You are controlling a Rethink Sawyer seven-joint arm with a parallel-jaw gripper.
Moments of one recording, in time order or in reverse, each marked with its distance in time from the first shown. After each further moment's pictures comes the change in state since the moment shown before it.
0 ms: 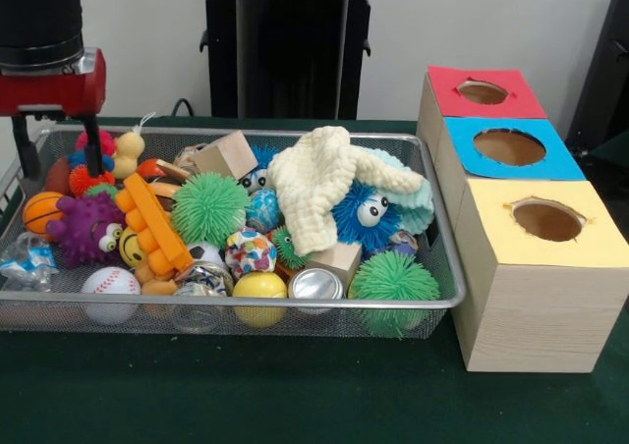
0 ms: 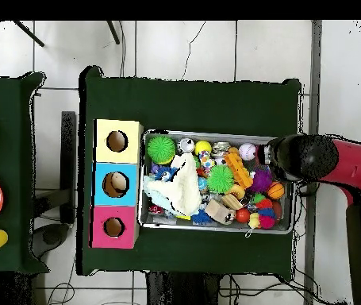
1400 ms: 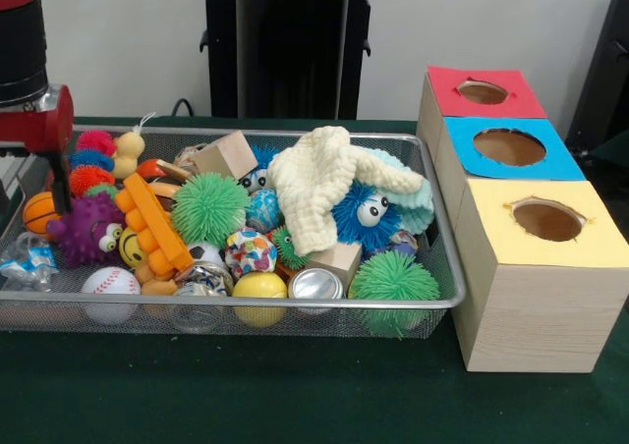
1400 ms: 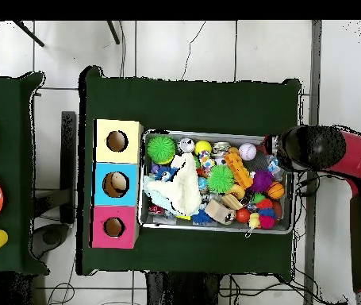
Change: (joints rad) arm 0.001 0.084 0.000 -0.119 -0.003 0.006 0.000
